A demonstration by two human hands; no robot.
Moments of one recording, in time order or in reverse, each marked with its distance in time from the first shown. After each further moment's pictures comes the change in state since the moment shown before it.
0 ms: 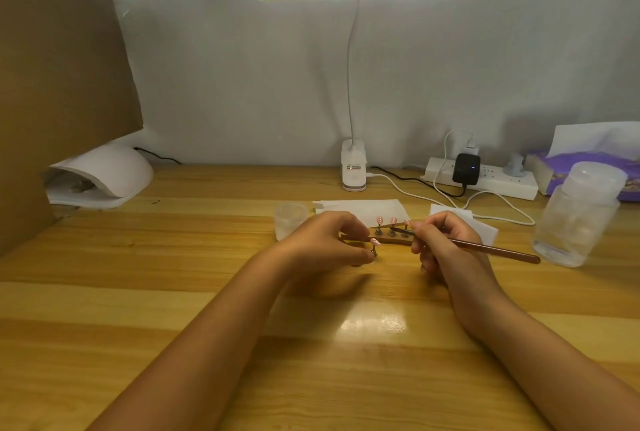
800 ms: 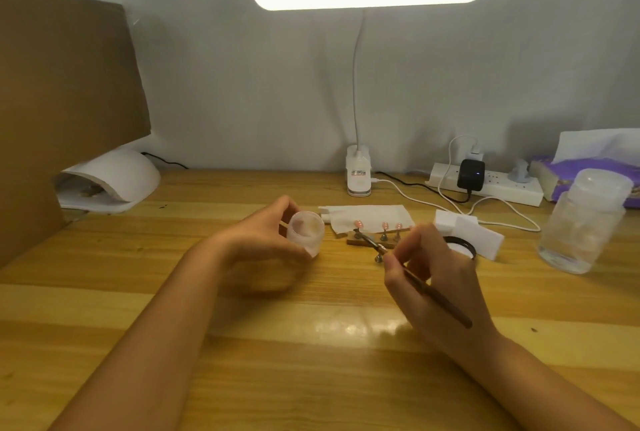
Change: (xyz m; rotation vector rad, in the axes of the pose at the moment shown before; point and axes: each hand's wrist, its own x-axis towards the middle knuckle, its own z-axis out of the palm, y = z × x) left_hand -0.024 -0.041 -0.062 0.032 0.077 -0.156; right_hand -0.033 -0.004 0.022 -0.467 -0.060 -0.798
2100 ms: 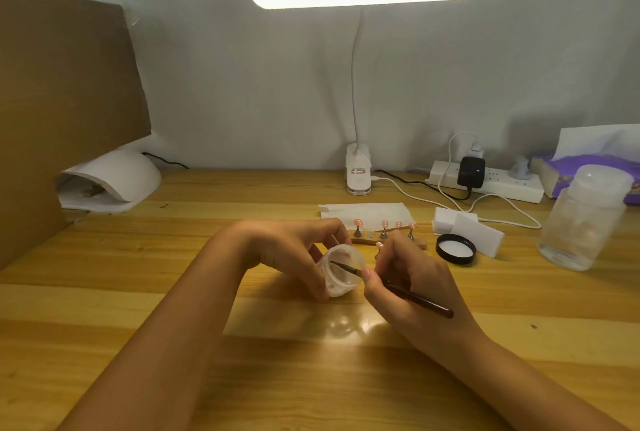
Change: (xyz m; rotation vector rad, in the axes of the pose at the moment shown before) left_hand -0.015 0.050 0.012 0.175 -0.449 0.054; right_hand -0.003 -0.013 0.007 0.101 -0.137 0.151
